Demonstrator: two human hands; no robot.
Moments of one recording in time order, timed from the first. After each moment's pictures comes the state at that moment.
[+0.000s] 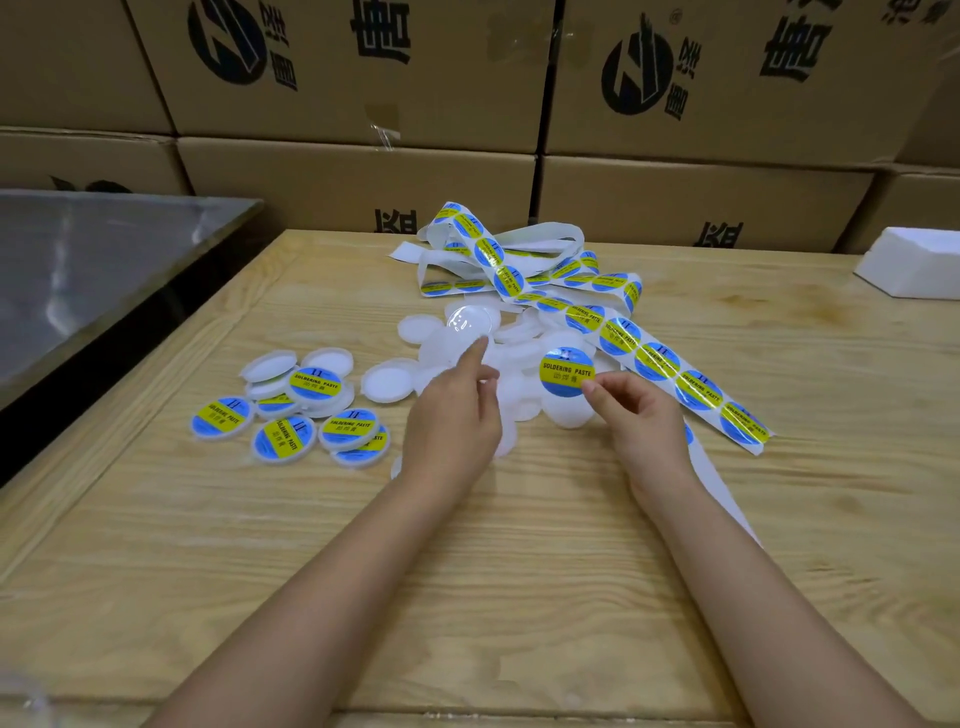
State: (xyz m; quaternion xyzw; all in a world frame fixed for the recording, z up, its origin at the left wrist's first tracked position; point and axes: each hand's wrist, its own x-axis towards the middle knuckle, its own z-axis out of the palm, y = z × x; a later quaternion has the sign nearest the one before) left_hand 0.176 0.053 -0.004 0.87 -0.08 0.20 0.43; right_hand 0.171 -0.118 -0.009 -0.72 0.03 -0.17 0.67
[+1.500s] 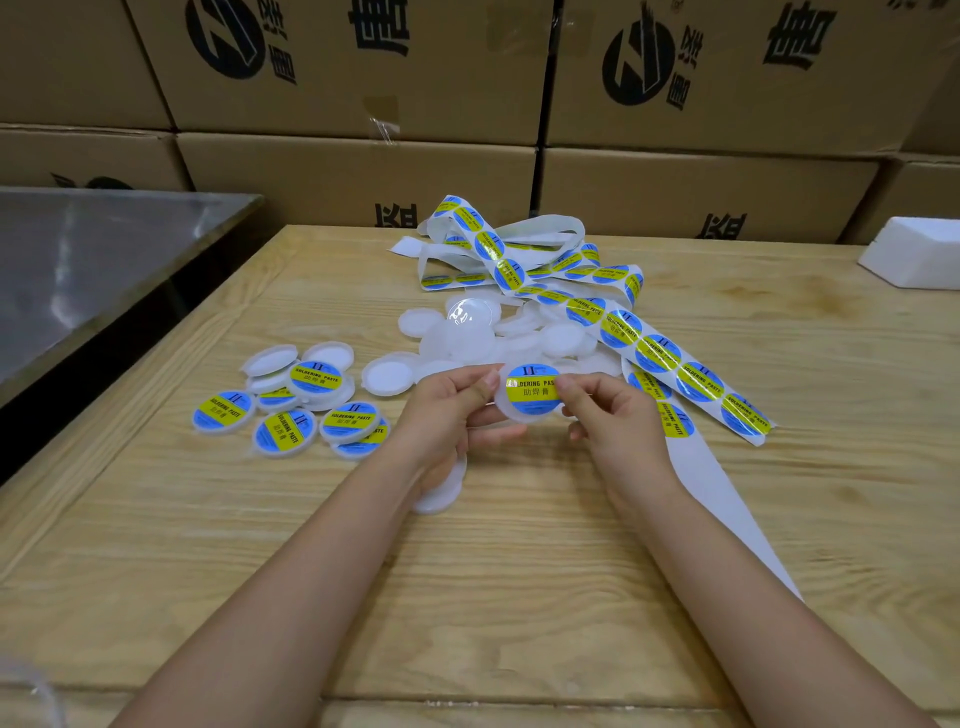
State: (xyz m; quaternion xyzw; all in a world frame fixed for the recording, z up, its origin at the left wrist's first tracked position) left_hand 0.181 0.066 -0.001 0.54 -0.07 -0.14 0.82; right_hand 0.157 -0.092 -0.002 -0.71 0.02 -0.14 0.69
